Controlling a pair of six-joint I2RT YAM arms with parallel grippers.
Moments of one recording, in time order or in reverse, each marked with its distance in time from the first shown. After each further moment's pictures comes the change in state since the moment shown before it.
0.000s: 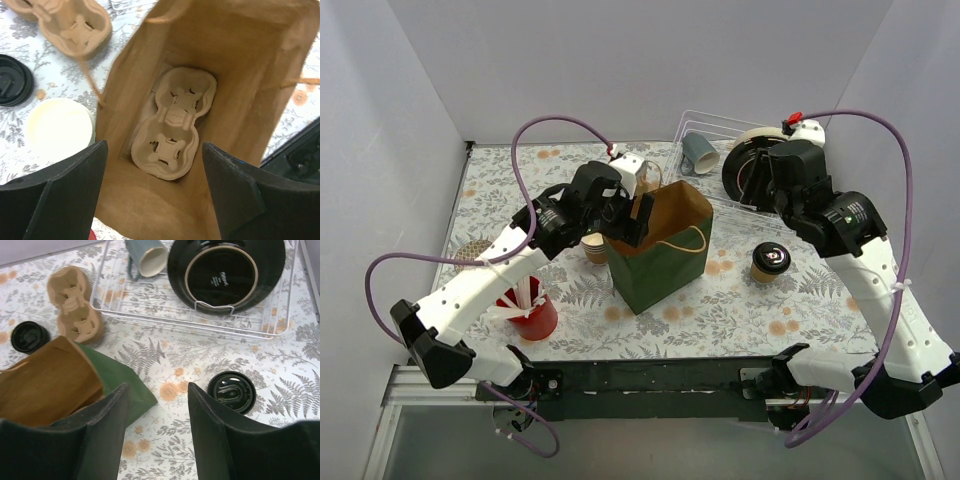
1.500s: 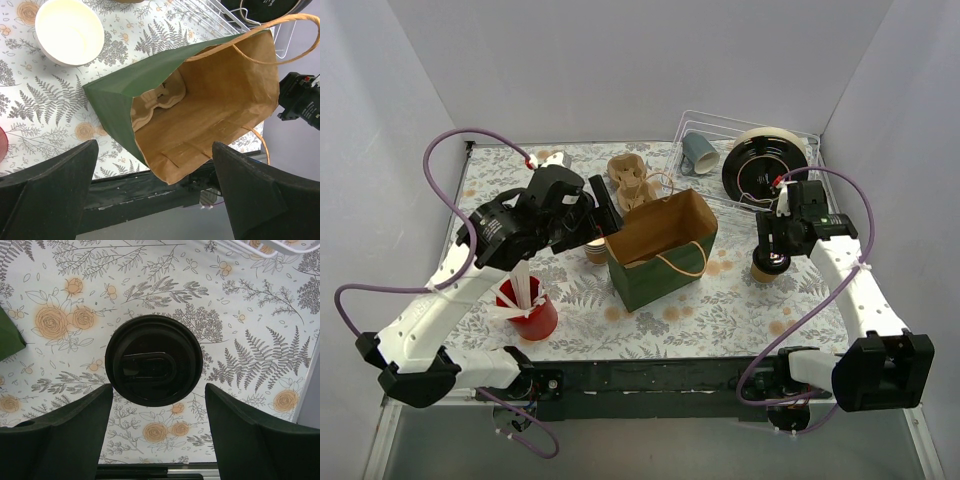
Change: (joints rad) left arm 0.013 -0.129 0.146 -0.364 -0.156 -0.702; right arm -0.494 -0.001 -0.613 0.175 -0.408 -0.516
